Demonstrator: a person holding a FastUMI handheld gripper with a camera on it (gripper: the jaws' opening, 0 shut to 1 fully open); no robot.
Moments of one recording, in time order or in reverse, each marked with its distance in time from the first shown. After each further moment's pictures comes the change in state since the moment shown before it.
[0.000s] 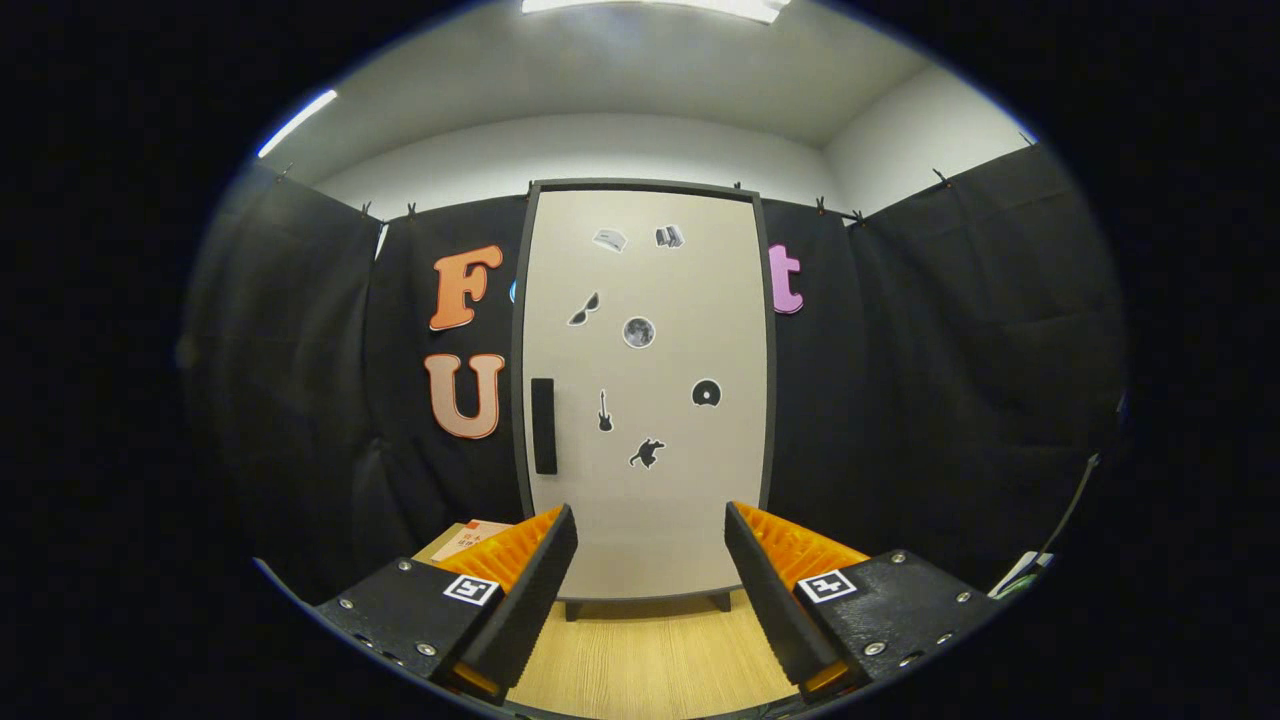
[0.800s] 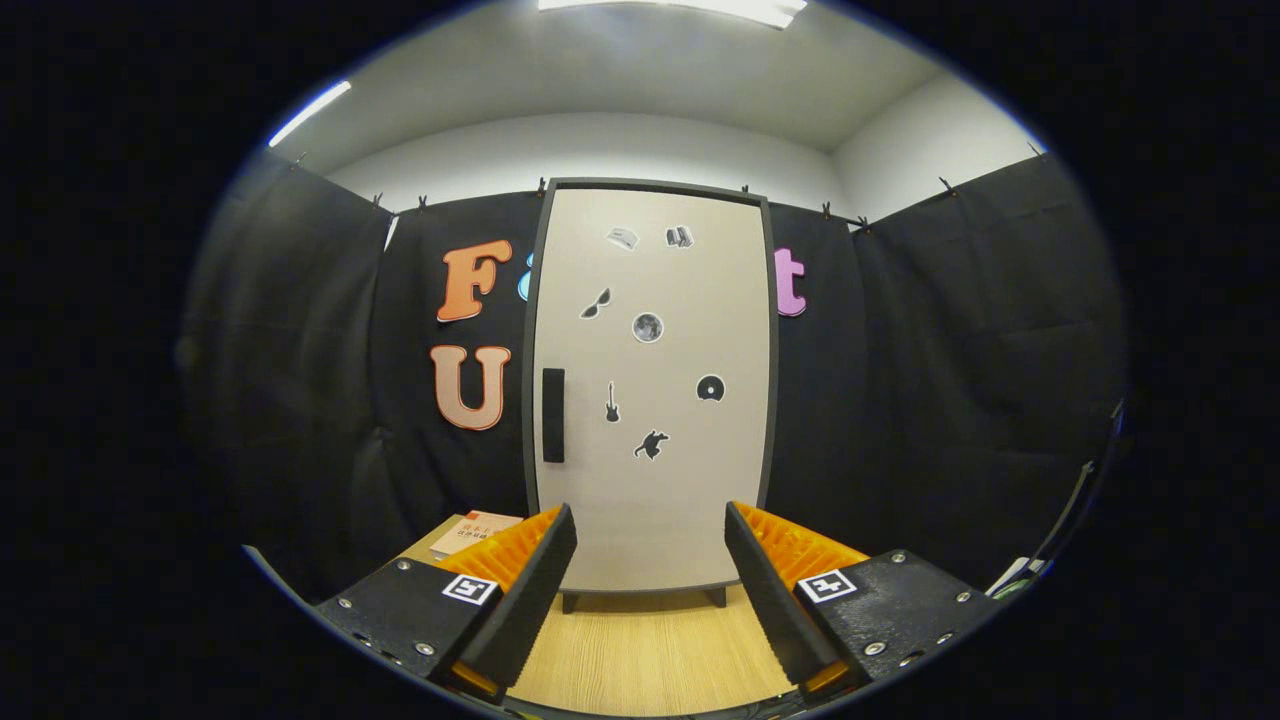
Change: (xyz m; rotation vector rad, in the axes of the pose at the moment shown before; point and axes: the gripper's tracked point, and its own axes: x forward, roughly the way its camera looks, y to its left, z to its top) arm -0.013 0.008 -0.007 -0.029 0.003 0.003
